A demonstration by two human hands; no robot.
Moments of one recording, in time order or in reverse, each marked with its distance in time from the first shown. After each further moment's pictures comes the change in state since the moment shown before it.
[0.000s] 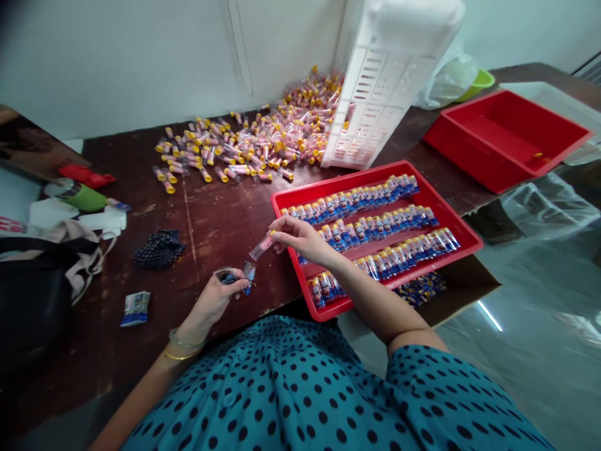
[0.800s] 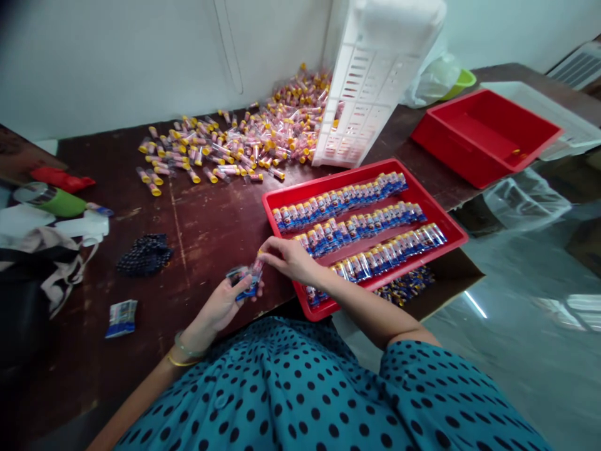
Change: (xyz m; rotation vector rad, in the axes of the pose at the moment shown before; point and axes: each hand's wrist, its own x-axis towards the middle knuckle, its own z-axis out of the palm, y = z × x) left_hand -0.007 0.002 0.033 -0.153 -0.202 -0.172; right_hand -0.022 0.019 0.017 -0.531 0.052 -0.146
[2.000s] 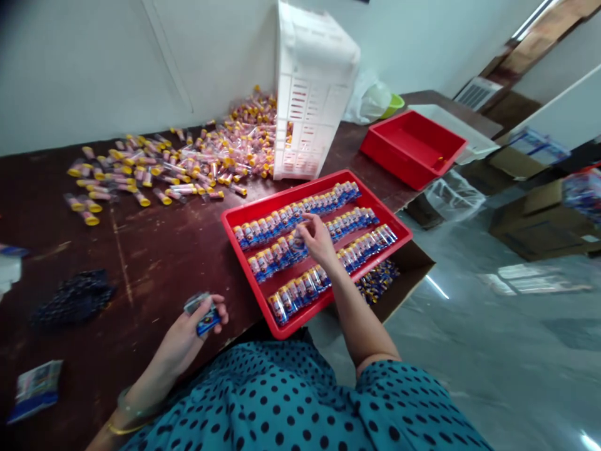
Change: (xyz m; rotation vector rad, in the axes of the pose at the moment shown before) left_hand 0.005 -0.001 0.009 -0.037 0.064 -0.040; right_hand -0.031 0.061 -0.113 0.023 0.634 0.213
